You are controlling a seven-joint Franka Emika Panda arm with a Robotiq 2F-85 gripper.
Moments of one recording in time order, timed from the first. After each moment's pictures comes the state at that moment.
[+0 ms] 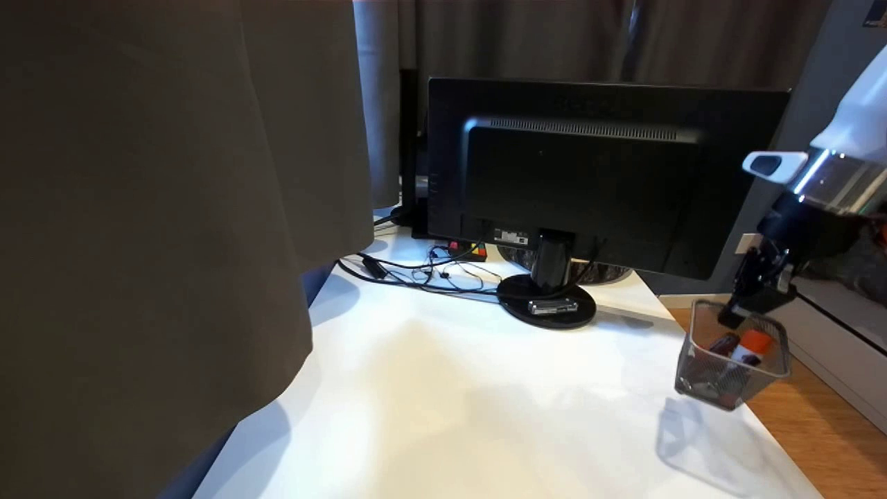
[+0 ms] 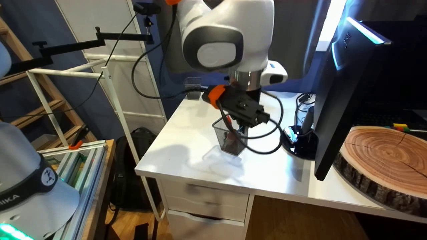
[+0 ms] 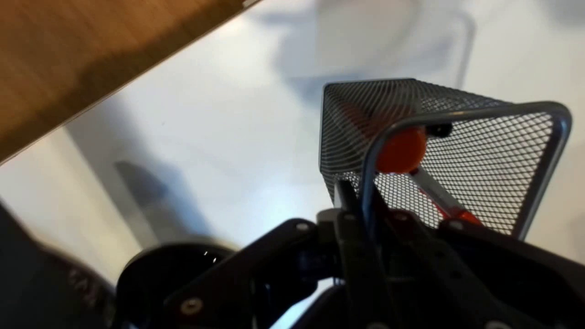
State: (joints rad) arm -0.06 0.20 0.17 -2.40 0.22 2.75 -0.69
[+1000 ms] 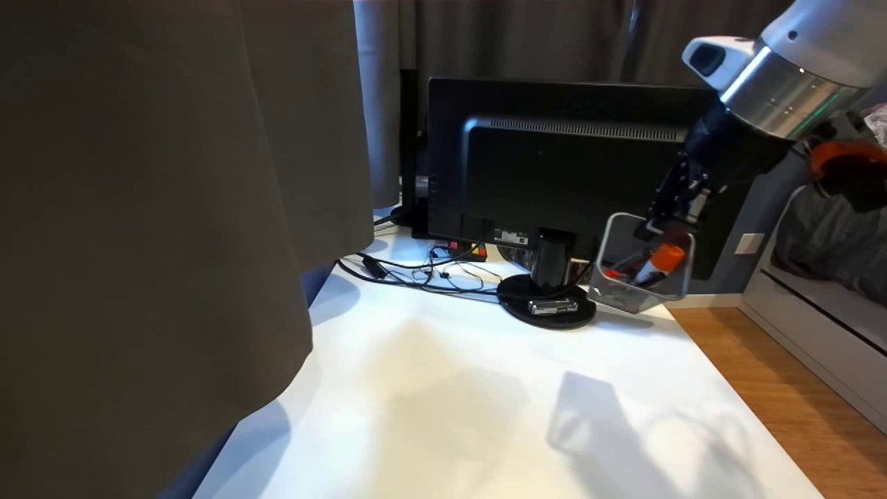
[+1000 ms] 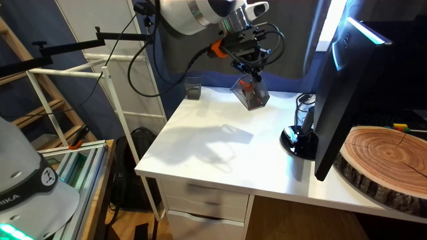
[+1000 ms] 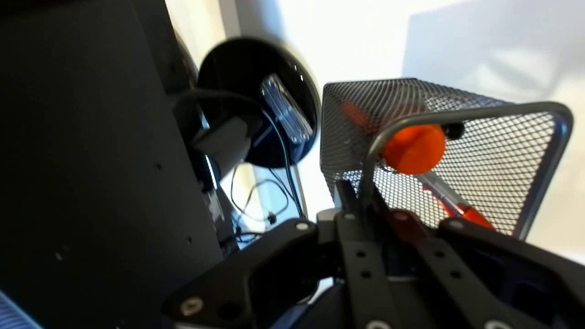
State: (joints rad) arm 0.41 0.16 -0.11 -2.23 -0.60 2.81 0.06
